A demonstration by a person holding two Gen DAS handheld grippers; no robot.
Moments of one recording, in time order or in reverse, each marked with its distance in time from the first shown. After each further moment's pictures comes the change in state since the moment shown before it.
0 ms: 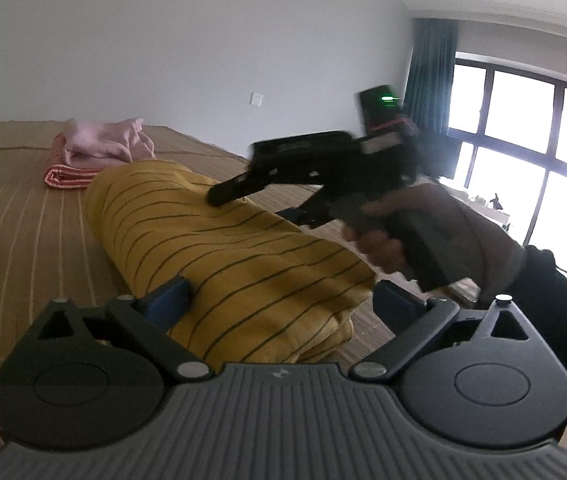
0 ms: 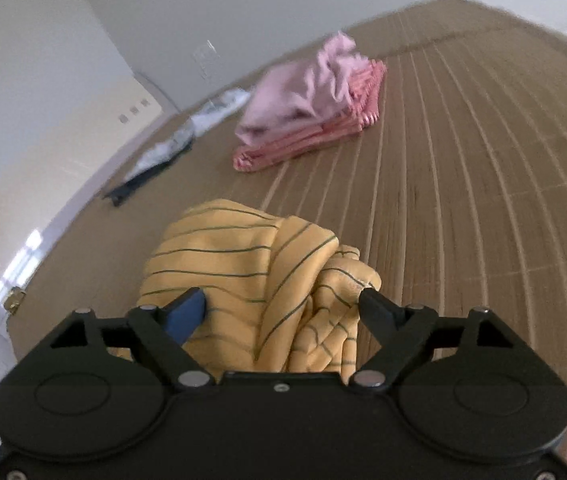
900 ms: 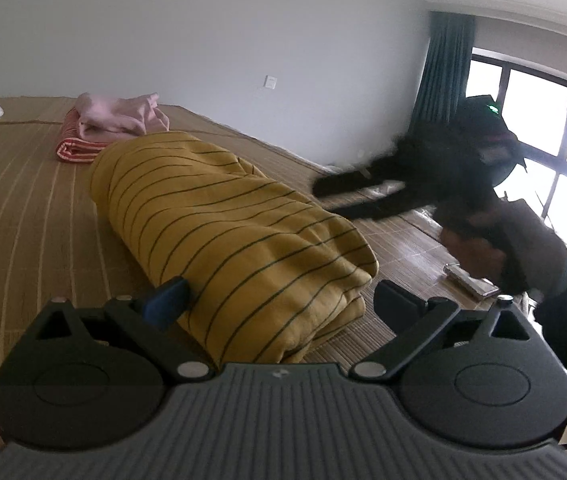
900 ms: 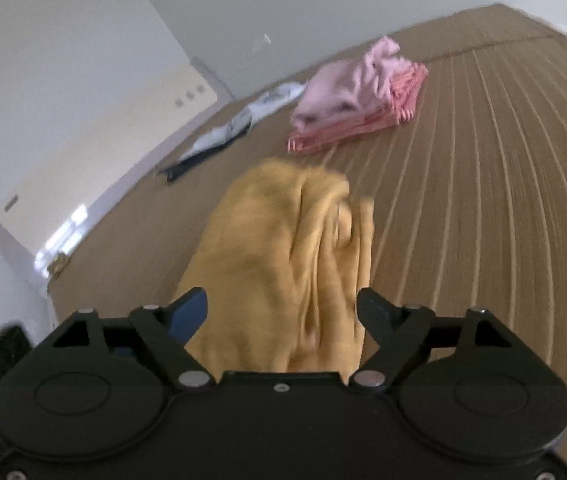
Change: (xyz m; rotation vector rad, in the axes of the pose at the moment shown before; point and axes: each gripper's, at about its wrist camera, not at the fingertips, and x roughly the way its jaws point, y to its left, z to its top) left arm 0.003 0.008 -0.006 -0.053 0.049 0.029; right arm -0.062 -0.010 -0.042 -0.092 0.022 0.150
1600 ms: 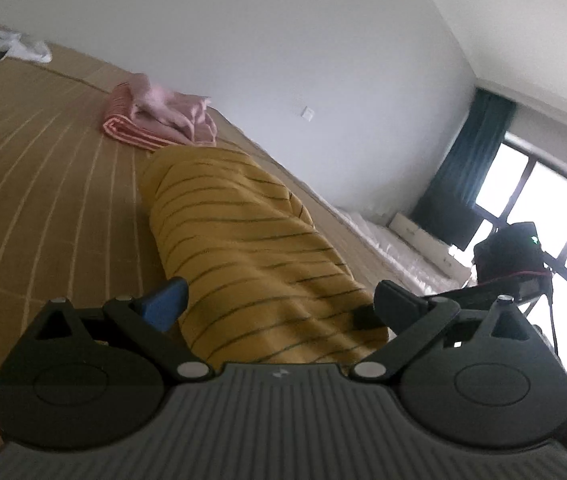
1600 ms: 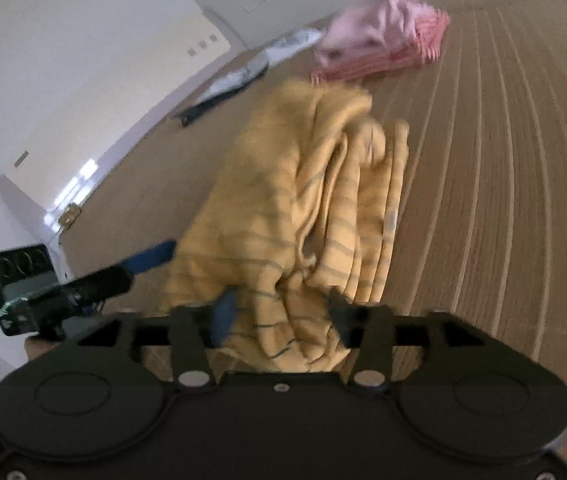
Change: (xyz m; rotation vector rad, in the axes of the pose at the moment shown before) left arm -0.025 0.047 0.011 -0.331 -0.097 -0.030; right arm 0.002 0.025 -0.026 -0.030 0.127 0.031
